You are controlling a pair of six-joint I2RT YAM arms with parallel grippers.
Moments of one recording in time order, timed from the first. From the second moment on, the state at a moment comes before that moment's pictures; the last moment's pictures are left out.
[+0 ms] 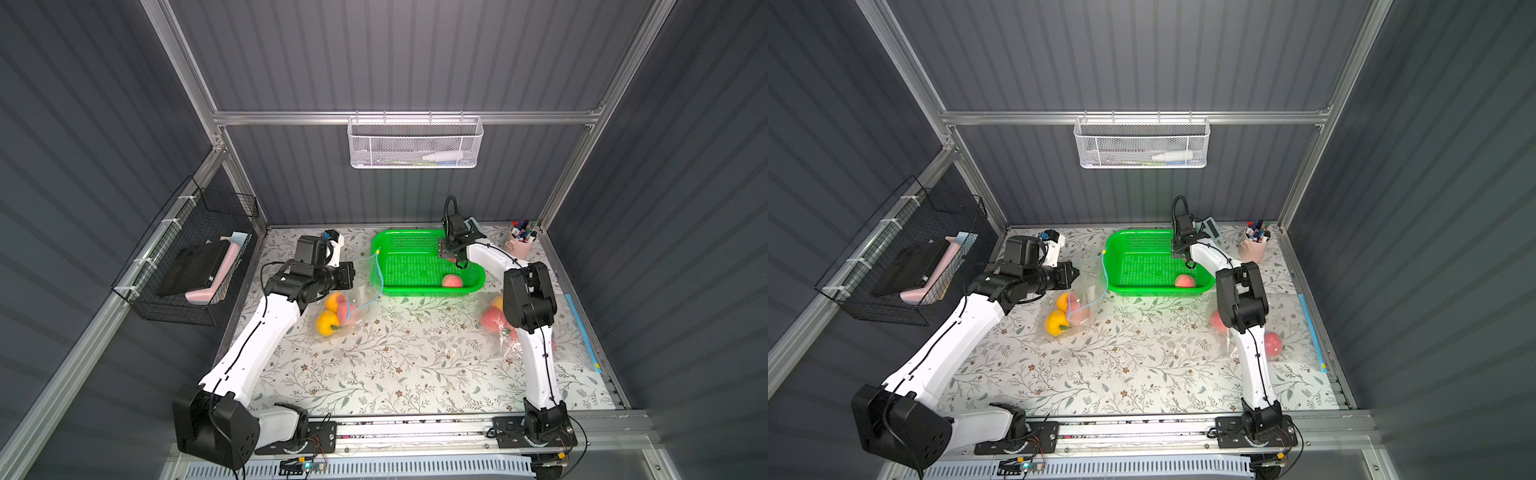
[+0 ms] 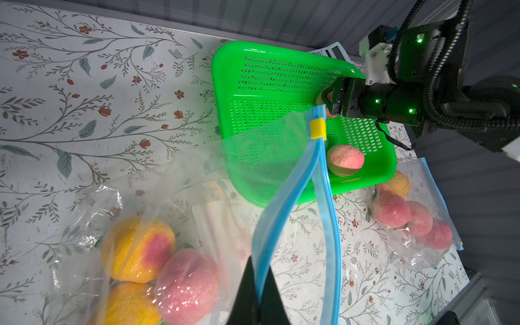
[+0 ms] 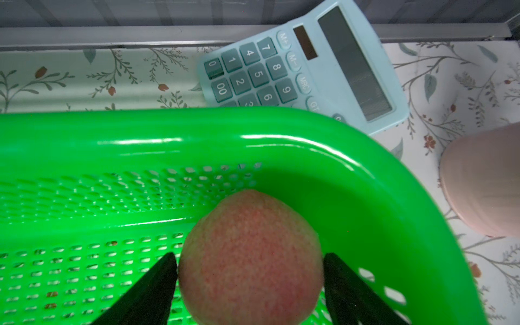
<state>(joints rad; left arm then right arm) -0.29 1.29 1.19 -0.61 0.28 -0.29 0.37 2.31 1.89 -0.50 0.34 0.26</state>
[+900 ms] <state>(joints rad) -0.29 1.29 1.18 -0.61 0.29 -0.29 0.37 1.99 1.68 -0.48 0.07 0.36</state>
